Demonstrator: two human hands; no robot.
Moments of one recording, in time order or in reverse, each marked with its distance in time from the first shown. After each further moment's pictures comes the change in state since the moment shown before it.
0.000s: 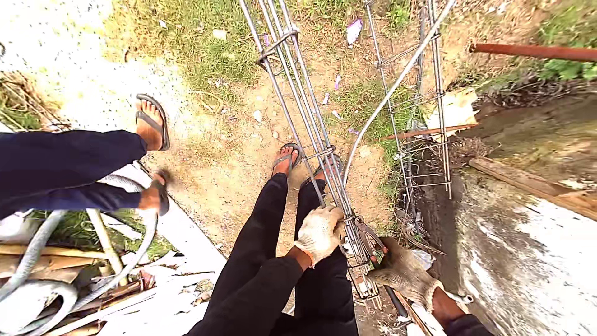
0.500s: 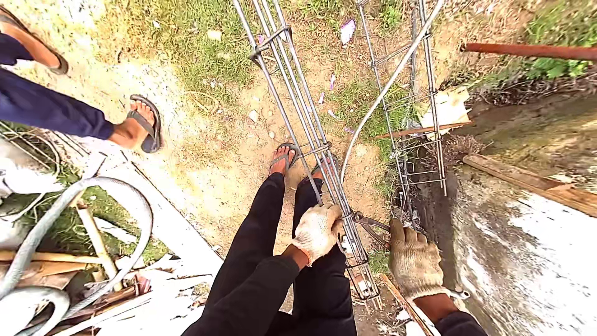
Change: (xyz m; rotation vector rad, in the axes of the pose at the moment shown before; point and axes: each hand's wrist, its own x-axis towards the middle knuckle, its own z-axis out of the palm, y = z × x) left_hand -0.002 0.003 -0.001 0.044 0.002 0.030; right_hand -0.007 -0.004 0.005 -0.792 0.666 -0.158
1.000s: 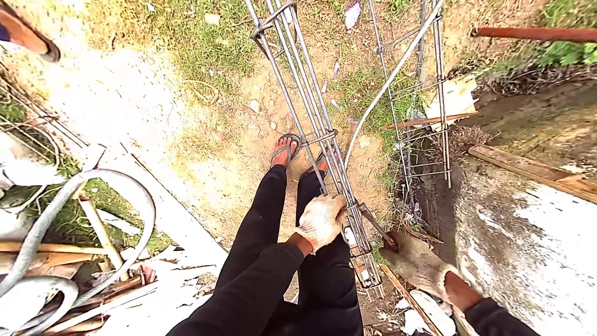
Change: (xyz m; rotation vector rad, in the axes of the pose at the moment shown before) left_hand -0.001 -0.009 0.005 0.020 0.050 0.097; right_hand 0.012 -0.002 -0.037 0.519 -0.822 0.110
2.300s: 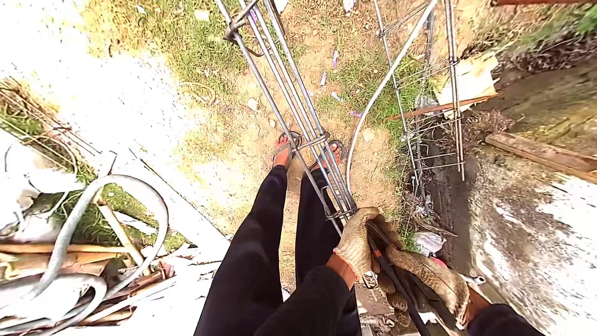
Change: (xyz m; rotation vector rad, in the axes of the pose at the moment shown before) left_hand 0.016 0.090 0.043 -1.794 -0.093 -0.760; right_hand -0.005 0.030 0.001 1.430 -0.929 -0.138
